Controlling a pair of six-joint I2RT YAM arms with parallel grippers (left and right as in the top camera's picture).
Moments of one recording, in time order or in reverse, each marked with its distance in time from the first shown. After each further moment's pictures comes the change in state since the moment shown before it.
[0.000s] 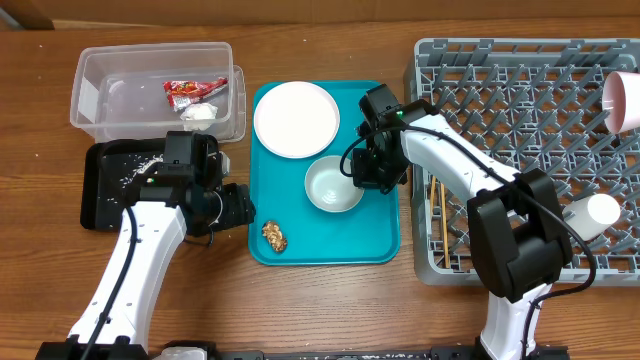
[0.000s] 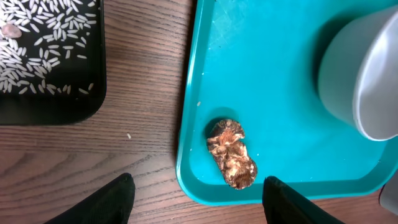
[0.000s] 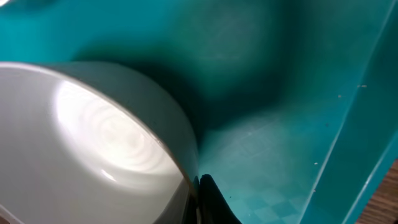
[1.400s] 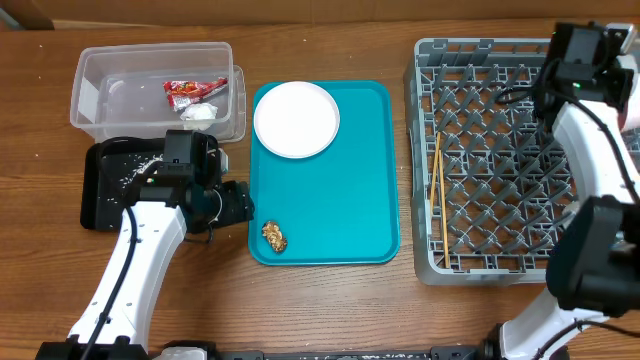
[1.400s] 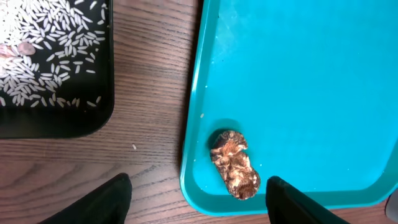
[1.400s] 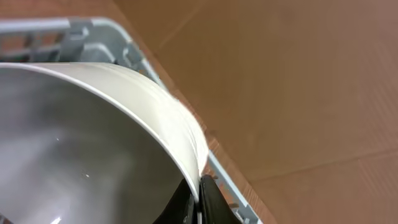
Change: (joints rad) left arm 0.000 0.000 0.000 0.029 -0.021 0.000; right arm -0.607 -0.151 0.006 0.554 1.297 -0.476
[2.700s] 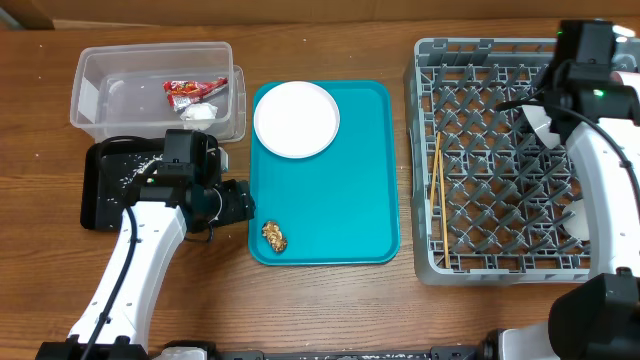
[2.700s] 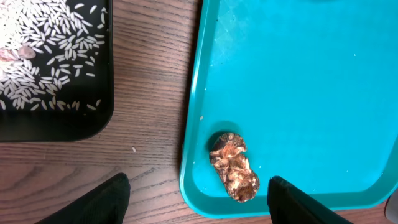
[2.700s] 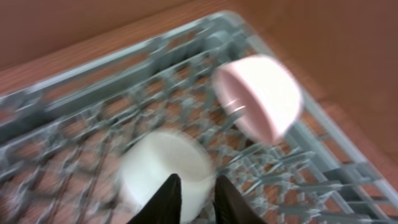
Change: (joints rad) left arm 0.000 0.000 0.000 0.008 0.000 0.000; right arm 0.042 -0.241 0.040 -0.343 -0.462 0.372
